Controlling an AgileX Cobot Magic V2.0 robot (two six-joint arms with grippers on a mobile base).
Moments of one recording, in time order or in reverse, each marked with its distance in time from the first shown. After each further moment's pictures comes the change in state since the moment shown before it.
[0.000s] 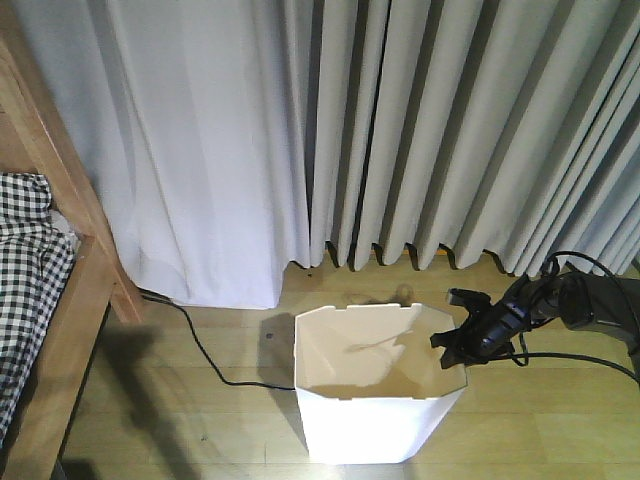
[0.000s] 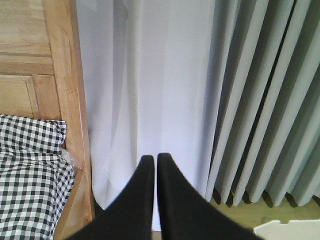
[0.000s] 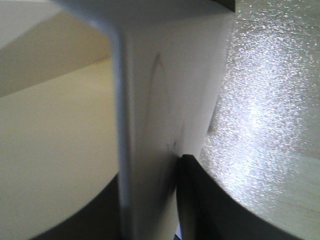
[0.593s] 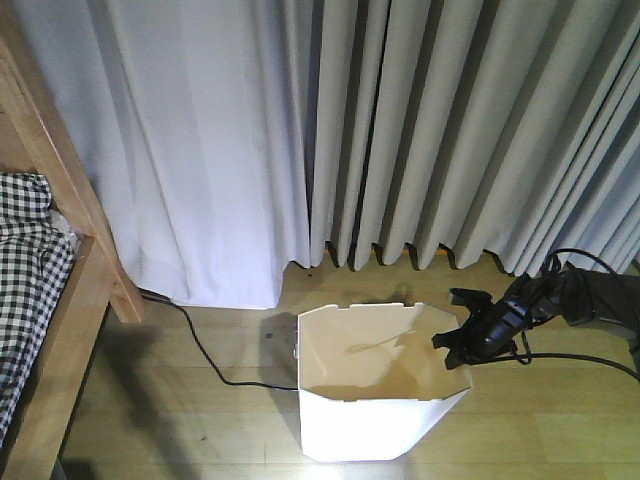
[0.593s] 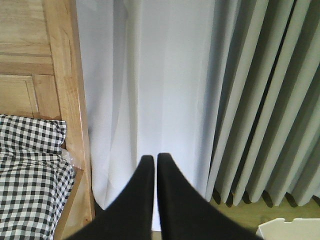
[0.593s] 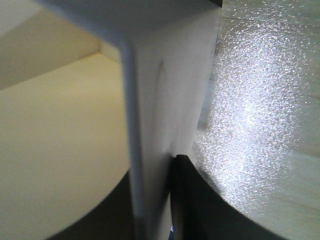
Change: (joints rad) left arm 0.000 0.000 0.000 0.000 0.000 0.000; right arm 0.000 -0.012 0.011 -0.031 0.000 0.007
